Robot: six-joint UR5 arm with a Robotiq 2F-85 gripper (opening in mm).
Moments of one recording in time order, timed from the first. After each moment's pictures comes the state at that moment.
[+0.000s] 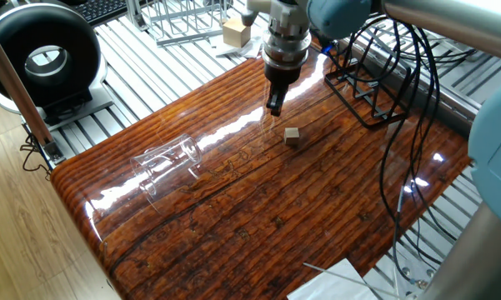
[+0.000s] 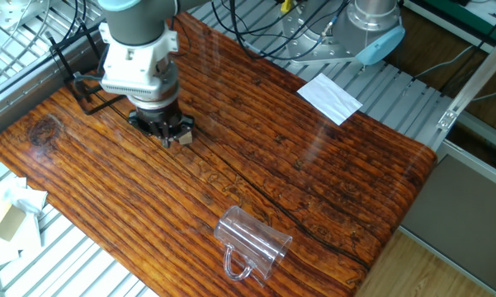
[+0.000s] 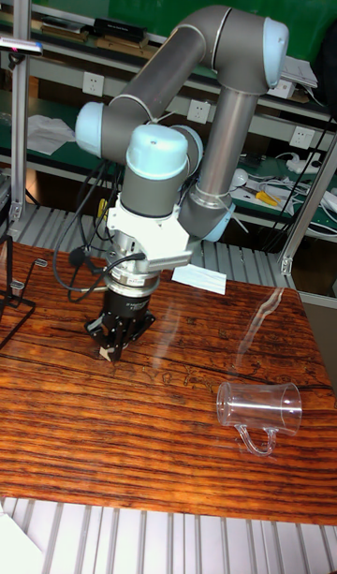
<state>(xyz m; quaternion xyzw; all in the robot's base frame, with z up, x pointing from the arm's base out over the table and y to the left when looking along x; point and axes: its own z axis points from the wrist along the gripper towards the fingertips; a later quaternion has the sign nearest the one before) 0.552 -0.052 0.049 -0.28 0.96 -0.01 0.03</state>
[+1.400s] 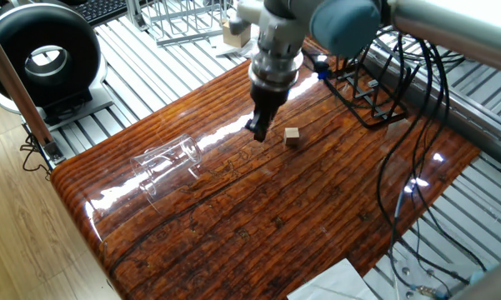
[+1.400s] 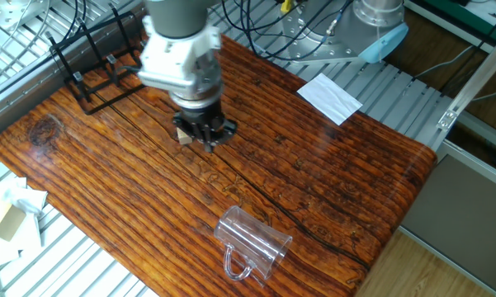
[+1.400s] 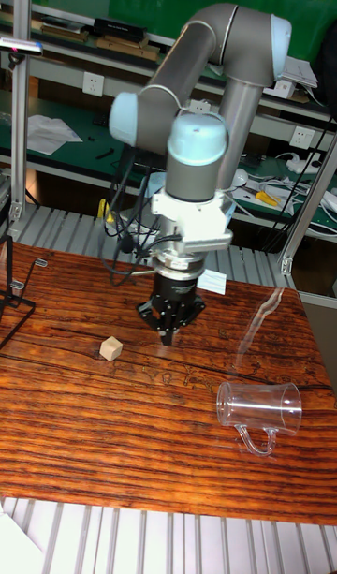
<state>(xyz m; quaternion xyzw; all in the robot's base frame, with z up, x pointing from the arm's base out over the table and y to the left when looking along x) 0.504 0.049 0.062 -0.16 0.98 0.04 0.04</state>
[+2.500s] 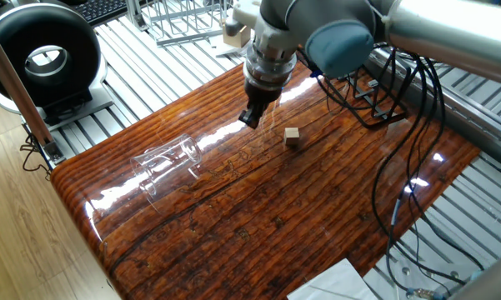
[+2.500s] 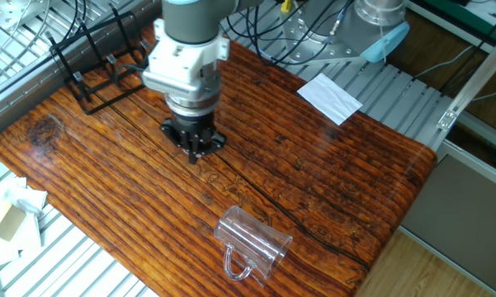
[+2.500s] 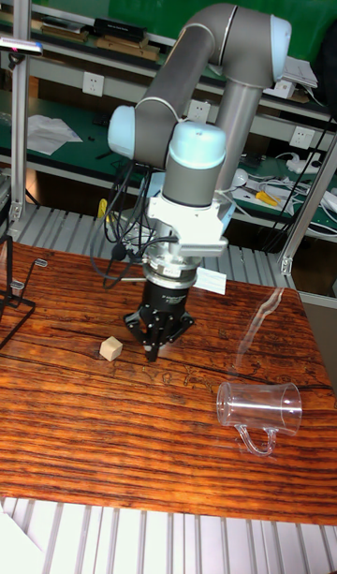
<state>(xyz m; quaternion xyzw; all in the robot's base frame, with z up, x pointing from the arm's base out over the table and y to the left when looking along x) 0.546 0.011 0.058 -0.17 0.98 0.00 0.07</state>
